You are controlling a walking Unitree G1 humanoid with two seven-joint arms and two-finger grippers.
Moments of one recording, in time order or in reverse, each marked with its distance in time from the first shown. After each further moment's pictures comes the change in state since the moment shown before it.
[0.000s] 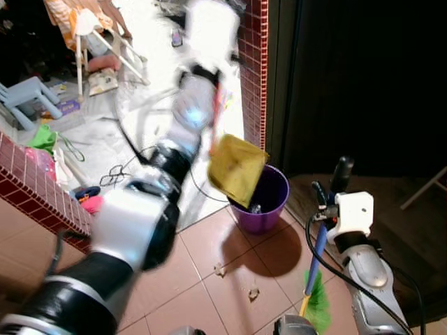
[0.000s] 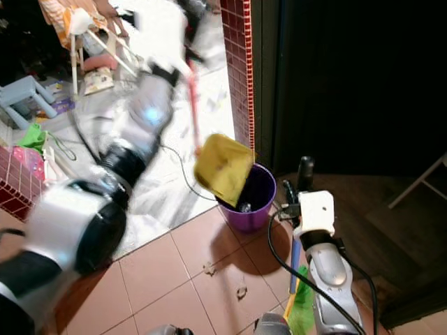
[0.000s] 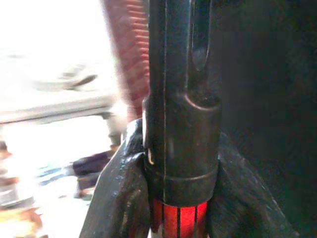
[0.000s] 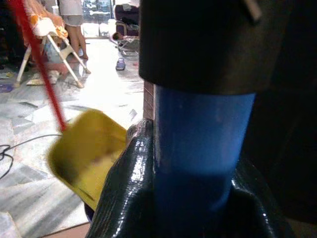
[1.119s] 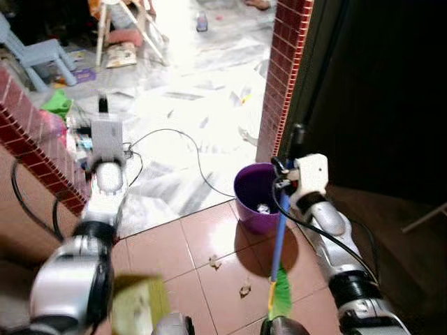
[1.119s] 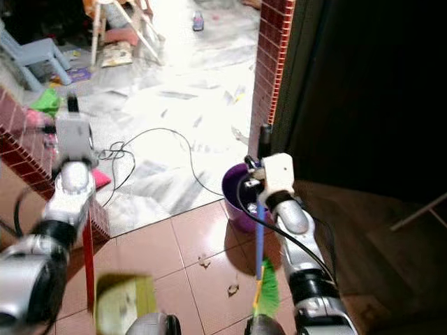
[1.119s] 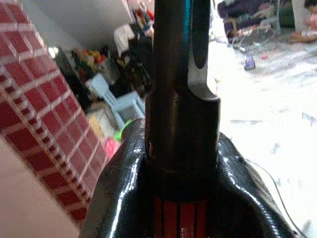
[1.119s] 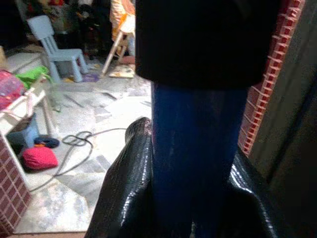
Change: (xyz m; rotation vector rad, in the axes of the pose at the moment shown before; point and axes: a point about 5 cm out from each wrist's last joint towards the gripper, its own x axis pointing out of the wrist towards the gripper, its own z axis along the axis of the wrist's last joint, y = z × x) left arm -0.175 0.124 -0.126 0.324 0.647 0.346; right arm 0.073 0.047 0.015 0.128 -0.006 0.221
